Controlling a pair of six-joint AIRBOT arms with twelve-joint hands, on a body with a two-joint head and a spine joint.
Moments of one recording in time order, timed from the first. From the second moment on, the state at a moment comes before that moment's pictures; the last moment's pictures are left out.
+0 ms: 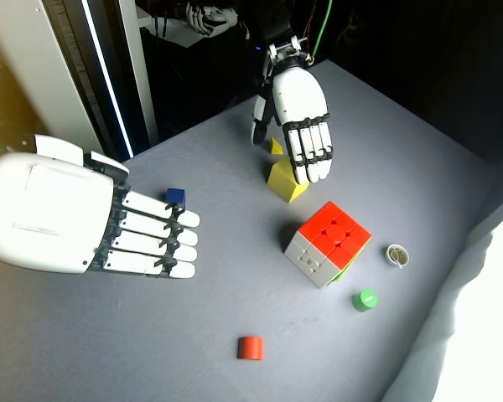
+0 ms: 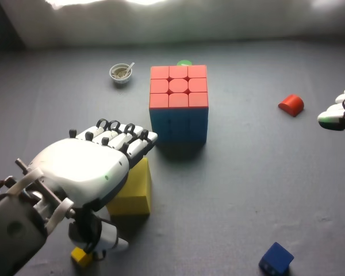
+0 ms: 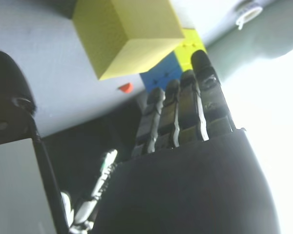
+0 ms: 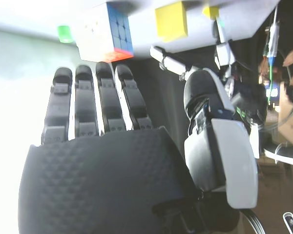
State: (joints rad) left arm 0.48 -0.95 0.62 -0.98 -0.79 1.88; right arm -0.39 -0.49 0.89 -0.98 0.55 0.14
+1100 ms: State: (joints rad) left arm 0.48 -1.05 0.71 -1.10 -0.79 1.97; right arm -0.36 -0.49 0.89 -0.98 0.55 0.15
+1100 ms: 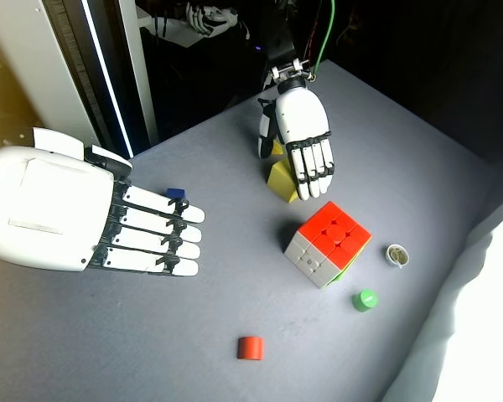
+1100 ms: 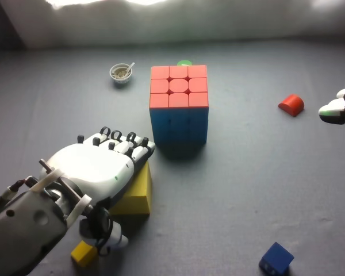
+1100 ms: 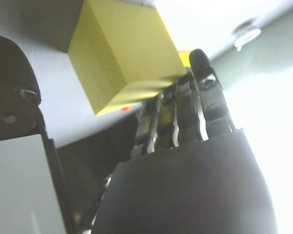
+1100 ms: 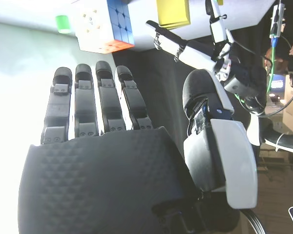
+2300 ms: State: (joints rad) left arm 0.37 -1.07 0.75 -1.24 -0.76 2.12; right arm -0.37 -0.49 0.89 -0.98 0.56 0.15
